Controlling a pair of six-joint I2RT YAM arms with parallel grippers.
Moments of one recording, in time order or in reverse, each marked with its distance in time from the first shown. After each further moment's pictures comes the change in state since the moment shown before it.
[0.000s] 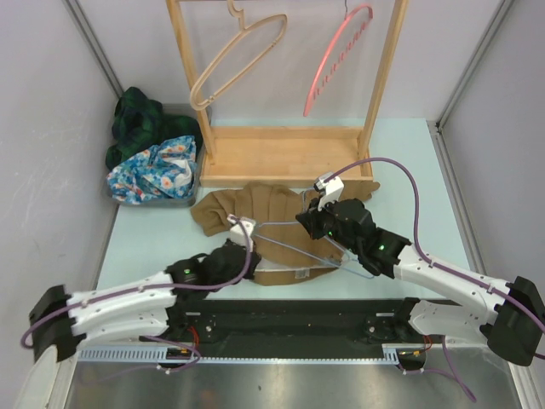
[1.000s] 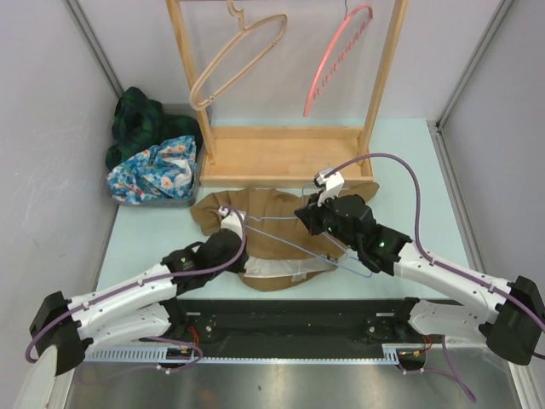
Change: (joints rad) left arm 0.169 -0.069 0.053 -0.218 0.121 -0.035; right arm -0.010 0.012 0.045 -0.011 0.005 0.000
